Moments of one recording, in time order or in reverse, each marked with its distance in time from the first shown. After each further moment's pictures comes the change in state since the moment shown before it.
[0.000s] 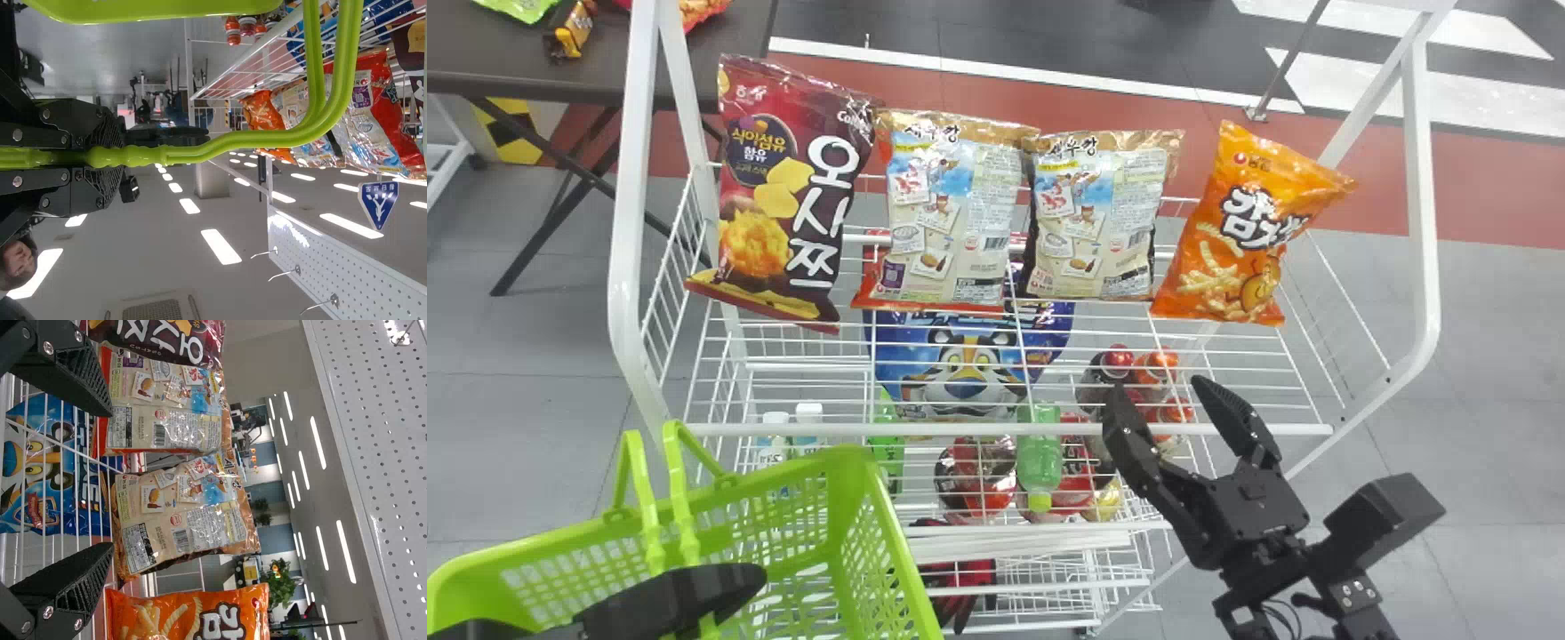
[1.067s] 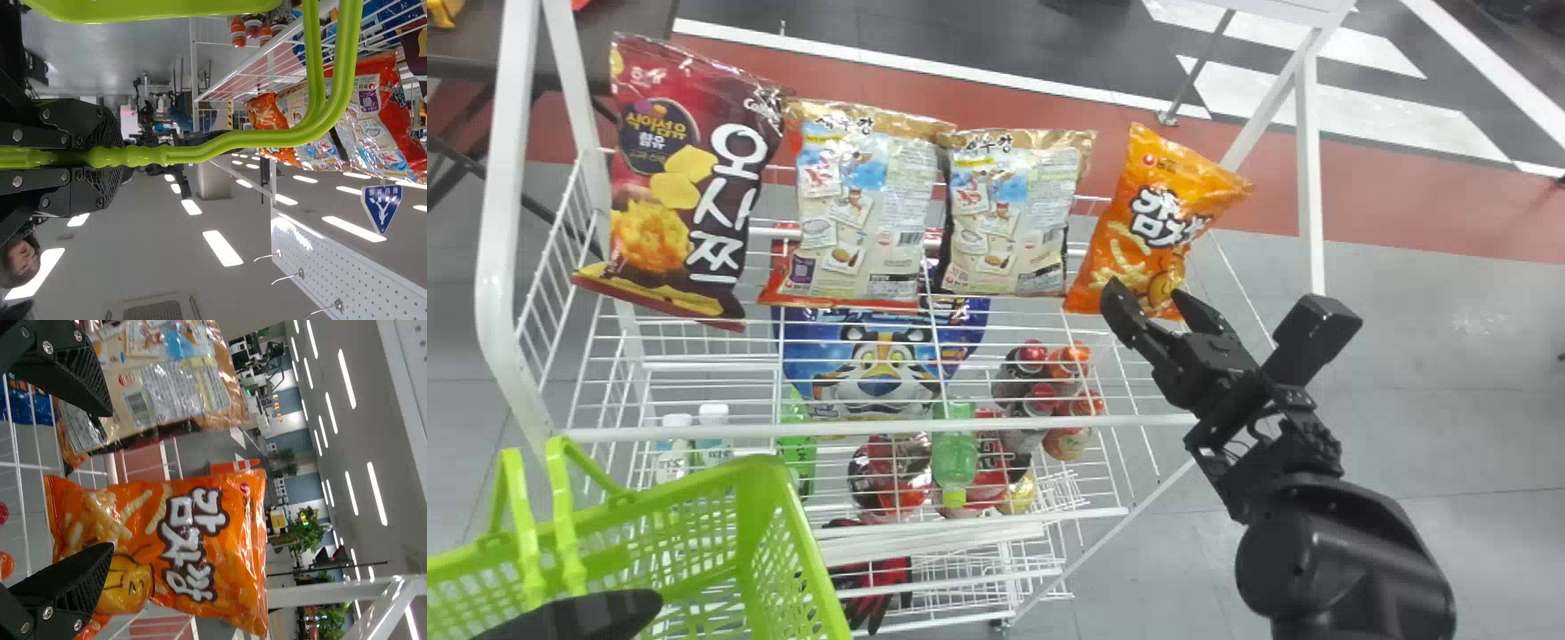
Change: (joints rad) left arm 0.015 0.000 -0.005 -0.009 0.000 0.000 0.002; right arm -0.418 -0.031 -0.242 0.150 -0.011 0.453 -0.004
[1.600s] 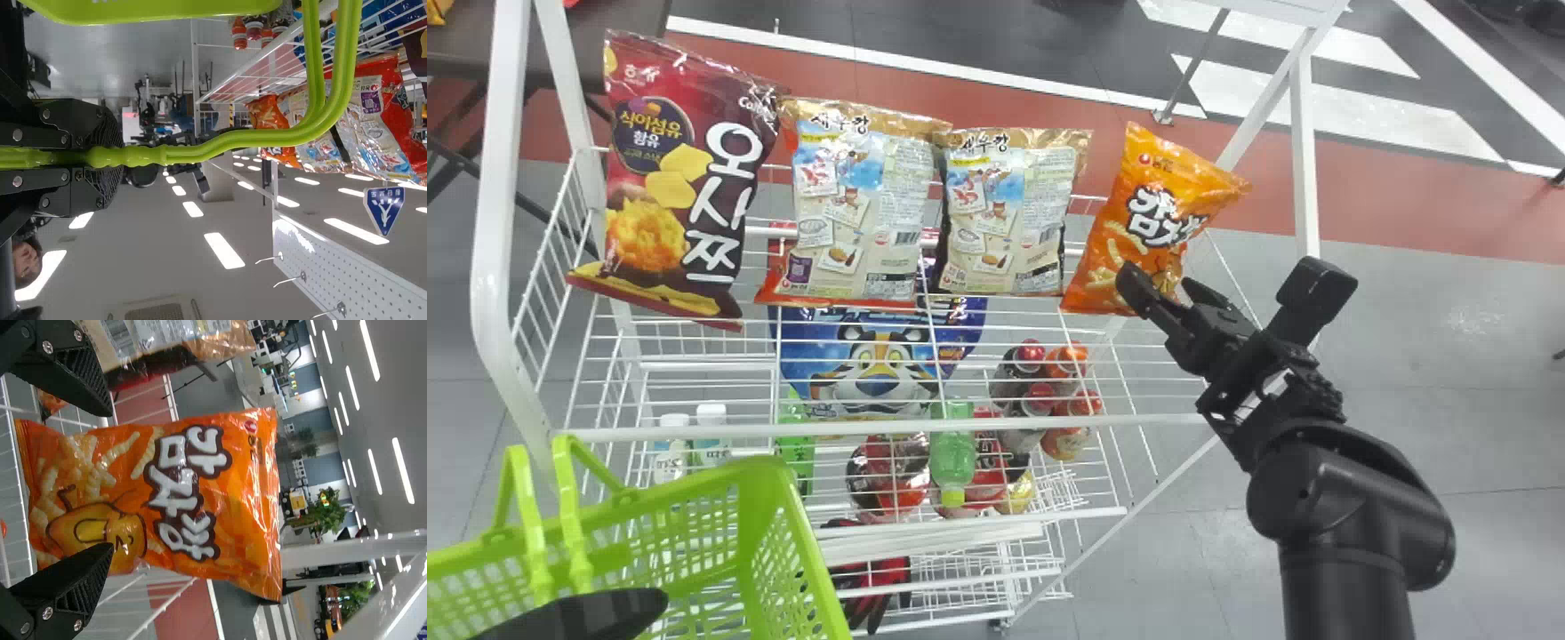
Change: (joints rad) left arm -0.015 0.013 -0.017 0.003 -0.003 0.000 0.014; right arm -0.152 -0.052 -0.032 0.147 0.017 0.094 -0.009
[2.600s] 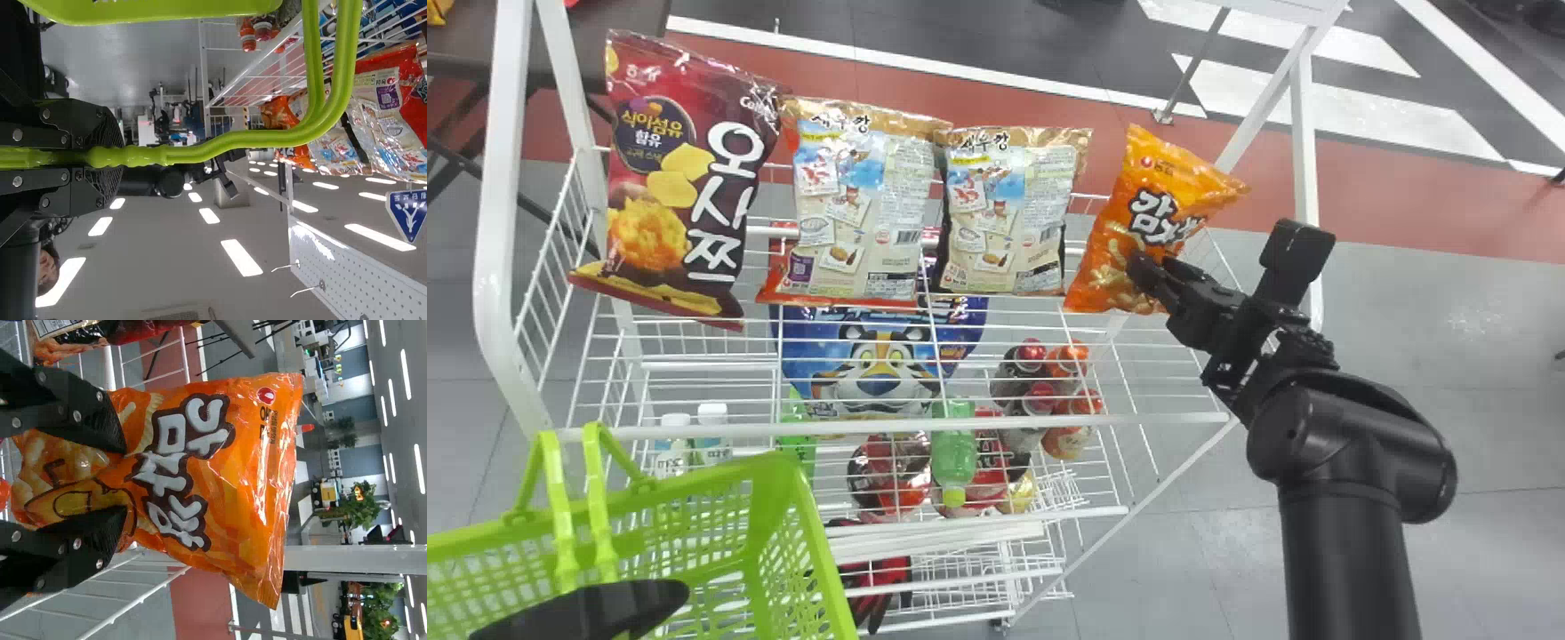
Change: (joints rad) left arm -0.037 0.023 -0.045 0.011 -0.007 0.000 0.011; right arm -0.115 -0.050 0.042 0.088 0.129 0.104 -0.007
